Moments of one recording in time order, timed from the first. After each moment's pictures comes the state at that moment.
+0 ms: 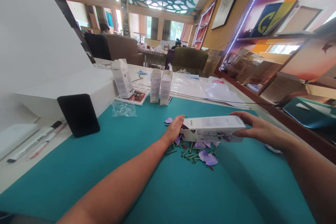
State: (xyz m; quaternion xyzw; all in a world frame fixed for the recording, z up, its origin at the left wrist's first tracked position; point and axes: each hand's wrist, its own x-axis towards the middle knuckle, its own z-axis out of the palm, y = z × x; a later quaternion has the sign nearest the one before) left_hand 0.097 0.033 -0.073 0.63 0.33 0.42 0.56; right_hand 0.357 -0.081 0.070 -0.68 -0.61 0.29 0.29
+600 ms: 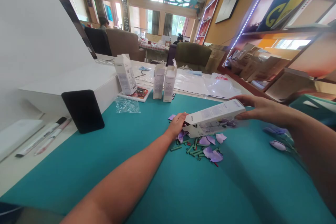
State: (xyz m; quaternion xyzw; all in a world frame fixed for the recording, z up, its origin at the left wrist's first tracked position) left_hand 0.099 0.041 -0.075 0.58 0.33 0.44 0.60; right_hand 0.334 -0.049 0.110 -0.68 -0.66 0.23 0.22
